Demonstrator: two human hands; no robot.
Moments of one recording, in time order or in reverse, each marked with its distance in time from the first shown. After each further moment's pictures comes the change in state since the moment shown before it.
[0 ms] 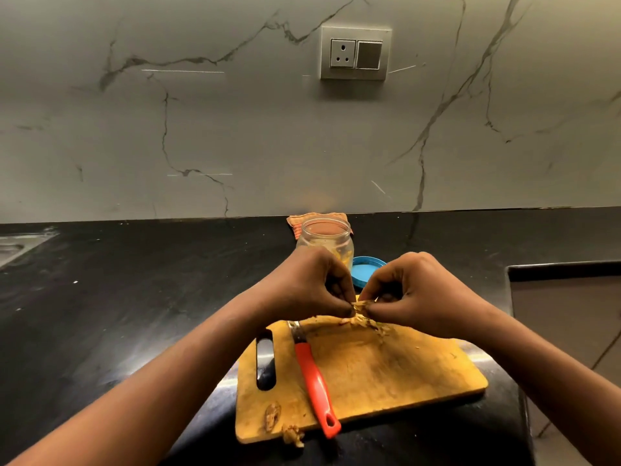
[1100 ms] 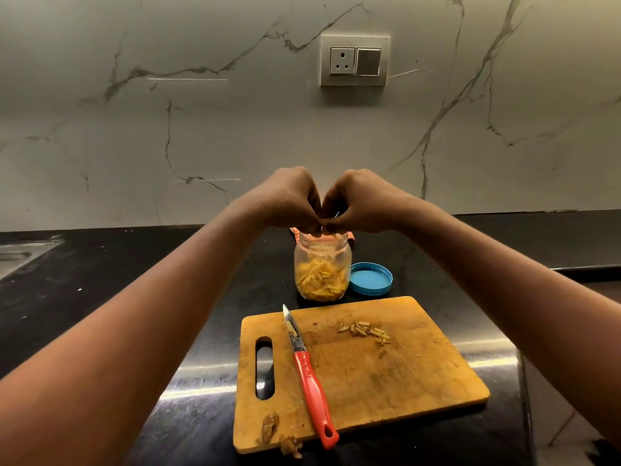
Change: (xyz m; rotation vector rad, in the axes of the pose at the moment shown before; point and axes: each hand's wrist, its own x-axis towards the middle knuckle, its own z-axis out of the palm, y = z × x) left_hand 0.060 0.014 -0.087 0.291 0.197 -0.279; right_hand 0.125 -0.028 -0.039 -0.329 0.045 -0.119
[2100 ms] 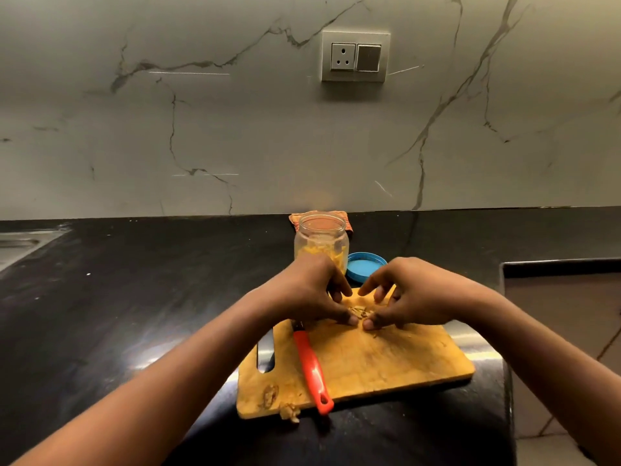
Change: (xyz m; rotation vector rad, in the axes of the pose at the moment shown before) left_hand -0.079 -0.001 0.086 -0.094 -0.311 0.145; right_hand -0.122 0.004 0.029 0.212 -0.443 0.346
